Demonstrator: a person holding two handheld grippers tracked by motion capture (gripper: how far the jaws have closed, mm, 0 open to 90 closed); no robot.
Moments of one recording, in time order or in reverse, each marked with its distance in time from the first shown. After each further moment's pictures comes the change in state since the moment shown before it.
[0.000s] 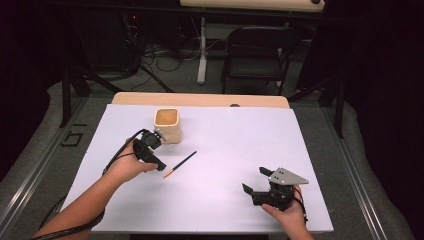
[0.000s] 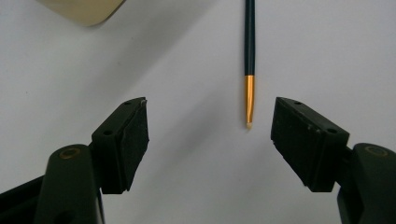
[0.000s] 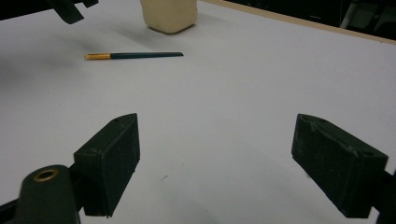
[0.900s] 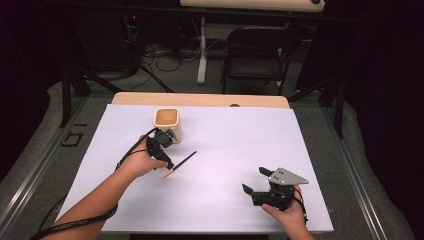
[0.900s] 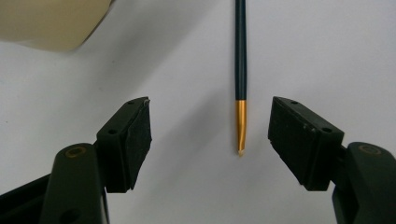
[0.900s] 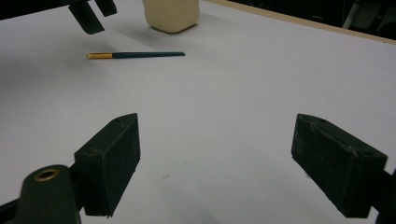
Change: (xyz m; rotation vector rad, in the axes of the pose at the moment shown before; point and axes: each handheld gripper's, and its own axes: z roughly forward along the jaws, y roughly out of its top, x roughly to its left) left arm -0.011 0.029 0.018 0.075 0.011 0.029; right arm 0.000 0.000 0.000 0.003 0.007 -0.004
